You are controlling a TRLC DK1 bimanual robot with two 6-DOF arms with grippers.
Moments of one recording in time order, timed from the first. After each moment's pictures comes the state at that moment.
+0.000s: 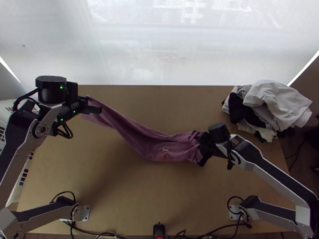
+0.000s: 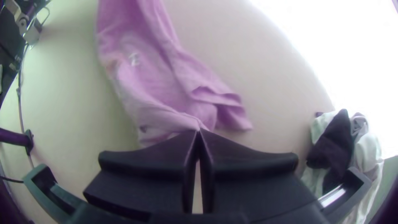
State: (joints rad) left arm -0.30 1.26 1.57 -0.90 -0.19 -0.08; right arm 0.59 1.22 0.88 -0.61 0.00 -0.37
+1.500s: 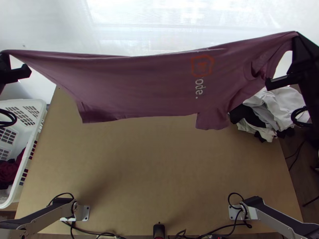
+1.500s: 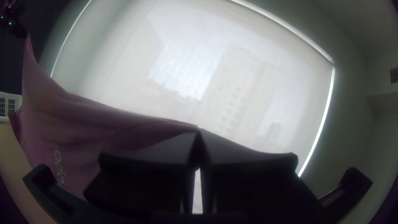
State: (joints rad) left arm 0.01 1.22 2.01 -0.82 -0.20 -0.07; right arm 0.31 1.13 1.78 -0.35 0.14 -0.50
